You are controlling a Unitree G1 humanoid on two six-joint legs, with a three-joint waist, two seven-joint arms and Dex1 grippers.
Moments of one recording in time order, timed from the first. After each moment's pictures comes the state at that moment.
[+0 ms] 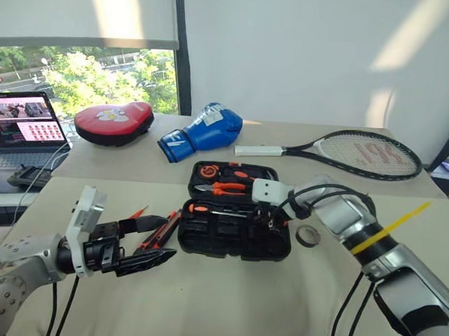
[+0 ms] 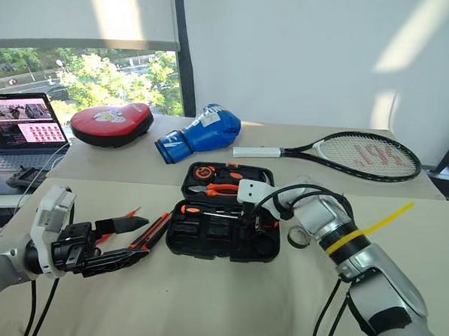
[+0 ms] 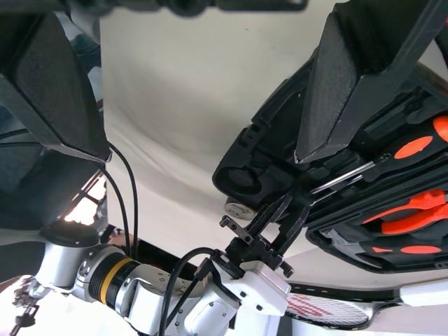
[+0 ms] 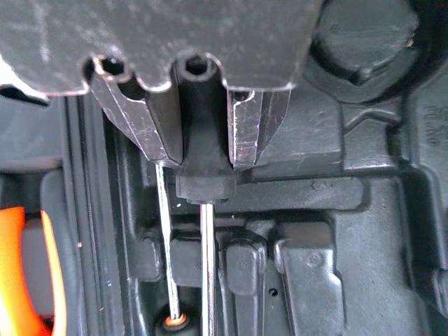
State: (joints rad) left arm 0.02 0.80 0.44 -0.57 -1.03 0.81 -0.97; right arm -1.01 -0.61 0.62 0.36 -0.05 0.38 1.17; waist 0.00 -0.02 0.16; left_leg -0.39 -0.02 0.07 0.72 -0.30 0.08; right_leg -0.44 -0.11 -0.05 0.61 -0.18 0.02
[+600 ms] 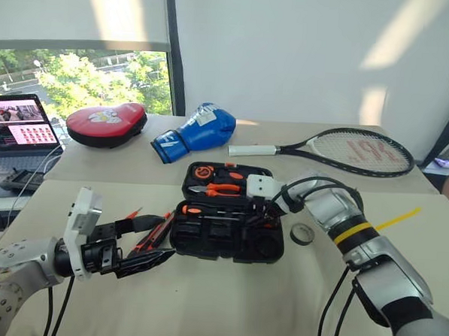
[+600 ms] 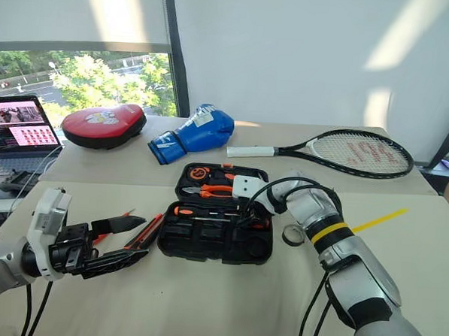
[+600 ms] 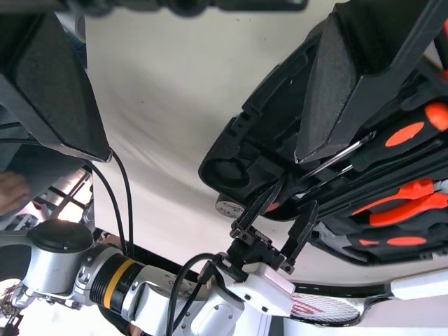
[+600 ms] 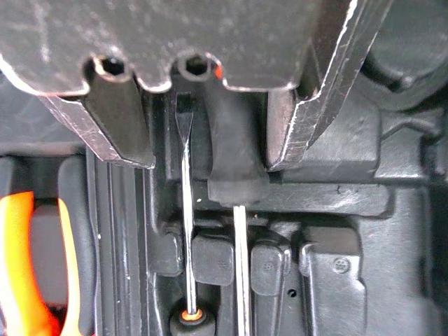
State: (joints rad) left arm 0.05 0.81 0.45 -0.58 -1.02 0.77 -0.95; right arm -1.01 -0.52 0.45 0.46 -0.02 0.32 1.32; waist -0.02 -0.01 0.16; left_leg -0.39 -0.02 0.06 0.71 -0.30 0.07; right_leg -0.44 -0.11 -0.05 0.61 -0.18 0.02
